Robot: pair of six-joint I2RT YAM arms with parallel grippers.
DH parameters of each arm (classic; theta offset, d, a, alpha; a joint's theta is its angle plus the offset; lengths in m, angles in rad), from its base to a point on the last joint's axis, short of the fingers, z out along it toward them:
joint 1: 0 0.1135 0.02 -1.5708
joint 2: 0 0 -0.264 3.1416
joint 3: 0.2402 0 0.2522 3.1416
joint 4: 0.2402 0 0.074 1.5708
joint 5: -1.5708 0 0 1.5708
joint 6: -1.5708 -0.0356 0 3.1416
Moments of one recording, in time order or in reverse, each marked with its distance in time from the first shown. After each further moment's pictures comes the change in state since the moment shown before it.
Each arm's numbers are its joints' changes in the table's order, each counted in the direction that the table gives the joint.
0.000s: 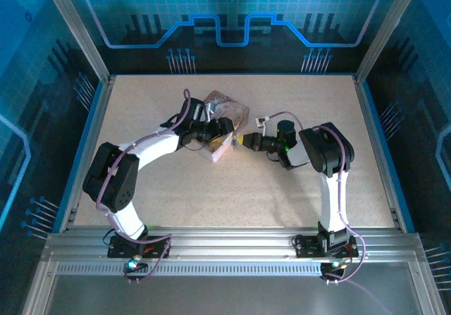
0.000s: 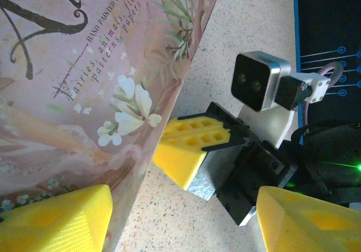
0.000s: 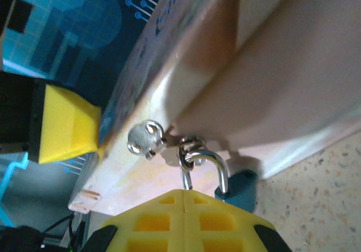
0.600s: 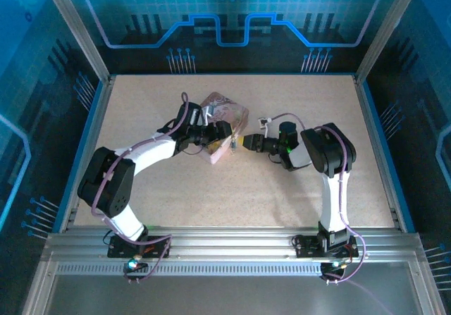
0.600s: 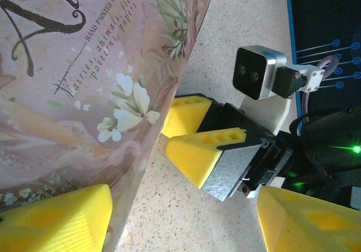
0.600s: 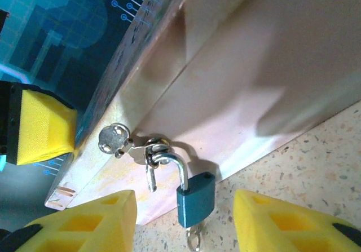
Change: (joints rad) left arm 0.006 -0.060 -0.082 -0.044 0.000 -0.026; right arm -0.015 -0.025 -0.037 0.039 -0.035 0.094
